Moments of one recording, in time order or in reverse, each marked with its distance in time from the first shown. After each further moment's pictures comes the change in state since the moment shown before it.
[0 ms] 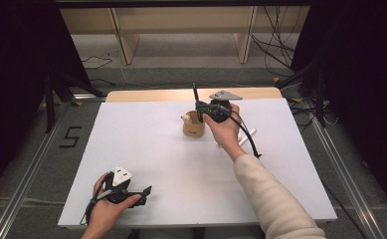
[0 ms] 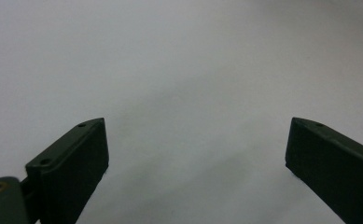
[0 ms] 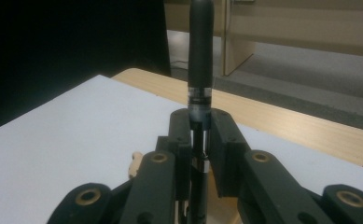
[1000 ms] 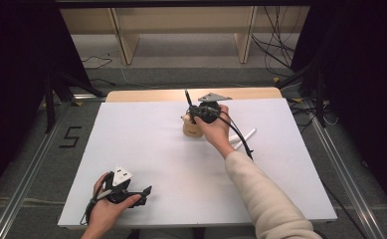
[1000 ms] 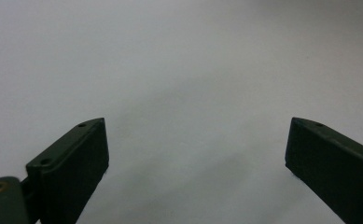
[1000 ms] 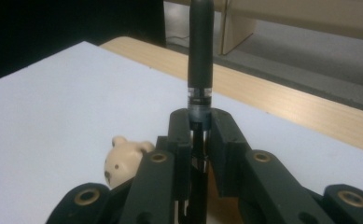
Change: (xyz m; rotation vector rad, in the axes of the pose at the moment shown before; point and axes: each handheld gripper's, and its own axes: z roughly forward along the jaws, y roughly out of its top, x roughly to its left) left arm 0.000 0.000 0.000 -0.002 -0.003 0.001; right arm 0.004 -0.014 0.041 0.097 -0.023 -0.054
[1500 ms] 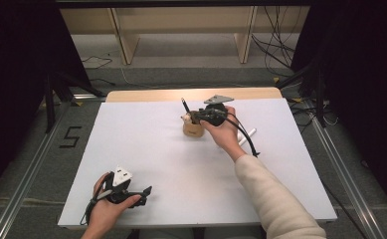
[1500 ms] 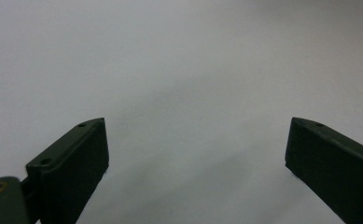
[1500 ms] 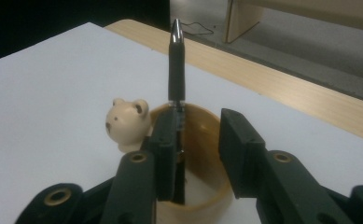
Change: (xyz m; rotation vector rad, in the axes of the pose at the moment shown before) left arm -0.001 0.000 0.000 -0.001 -0.002 -0.004; right arm -0.011 -0.005 -0.024 0.053 0.025 -0.035
